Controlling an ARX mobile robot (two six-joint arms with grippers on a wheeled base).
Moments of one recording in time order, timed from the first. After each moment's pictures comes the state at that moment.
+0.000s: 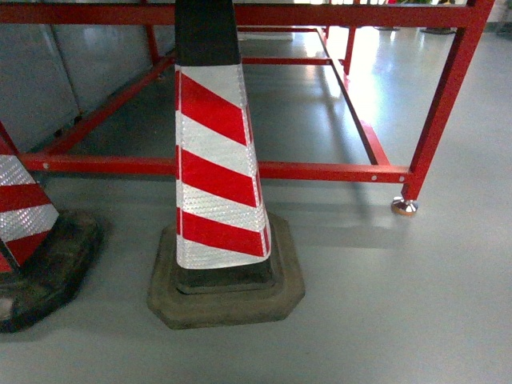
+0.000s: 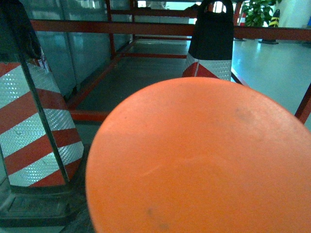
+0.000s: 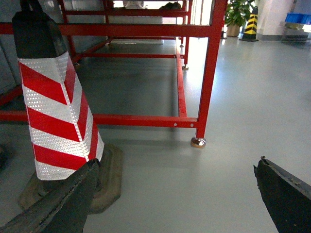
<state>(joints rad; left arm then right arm) 0.00 0.01 0.01 -0.01 0.00 -0.01 0.00 0.01 0.01 -0.01 0.00 0.00</state>
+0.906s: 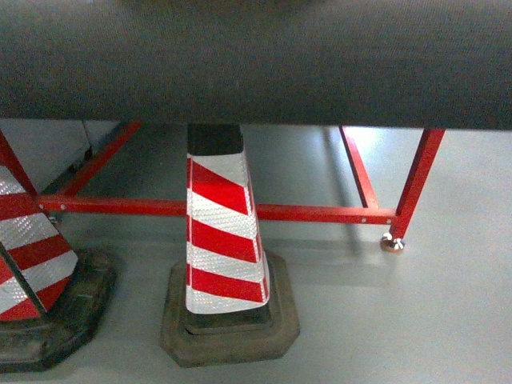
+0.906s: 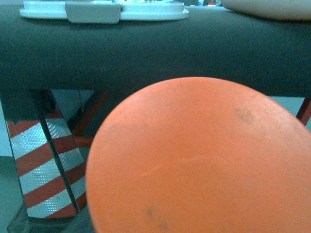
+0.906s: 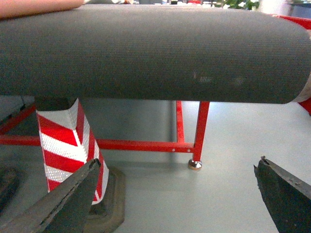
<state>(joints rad) 0.00 0.01 0.01 -0.01 0.00 0.00 0.00 0.00 0.01 0.00 0.00 0.00</state>
